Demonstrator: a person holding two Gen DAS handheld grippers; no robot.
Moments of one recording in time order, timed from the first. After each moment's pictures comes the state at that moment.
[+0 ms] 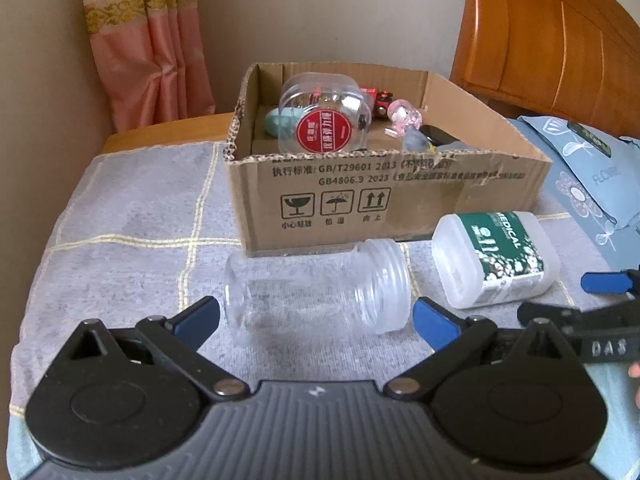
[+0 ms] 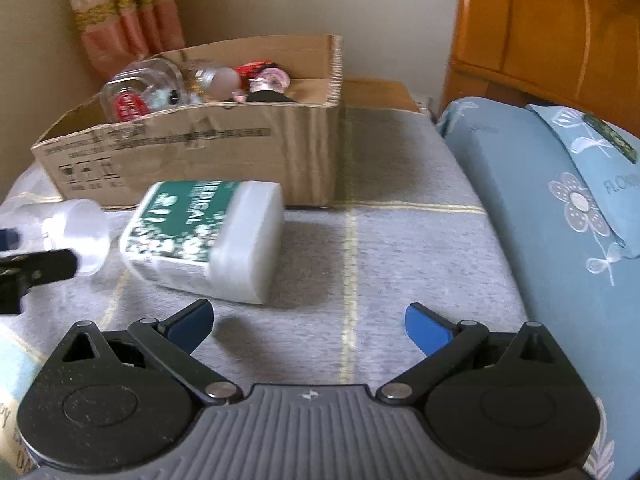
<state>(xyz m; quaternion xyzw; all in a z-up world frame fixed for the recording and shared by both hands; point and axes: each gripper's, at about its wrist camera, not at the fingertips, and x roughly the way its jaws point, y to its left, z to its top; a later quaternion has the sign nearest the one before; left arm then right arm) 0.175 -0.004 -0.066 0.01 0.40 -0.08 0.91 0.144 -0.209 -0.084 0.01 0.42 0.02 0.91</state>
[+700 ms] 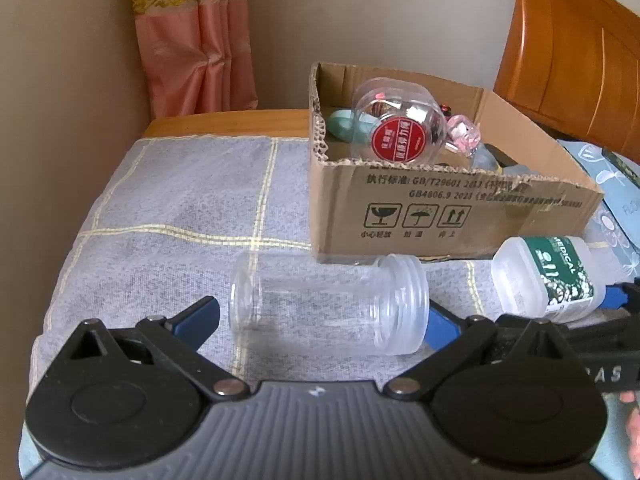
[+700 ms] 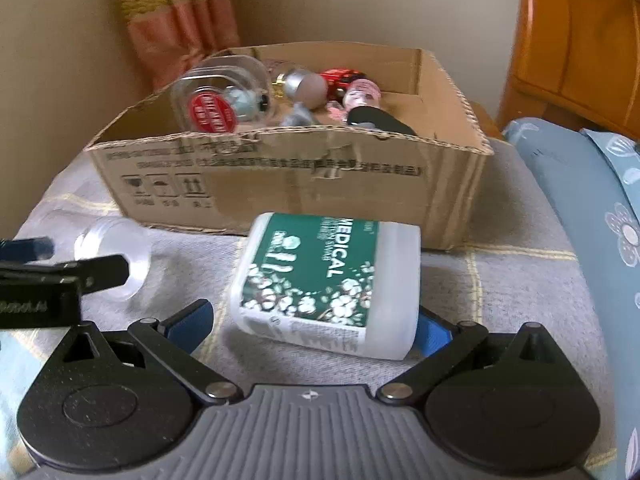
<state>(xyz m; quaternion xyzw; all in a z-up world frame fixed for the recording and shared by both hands) 0.185 0.033 -0.072 -0.02 0.40 -0.03 0.92 0.171 -0.150 -0.080 0.01 0.42 0.06 0.91</state>
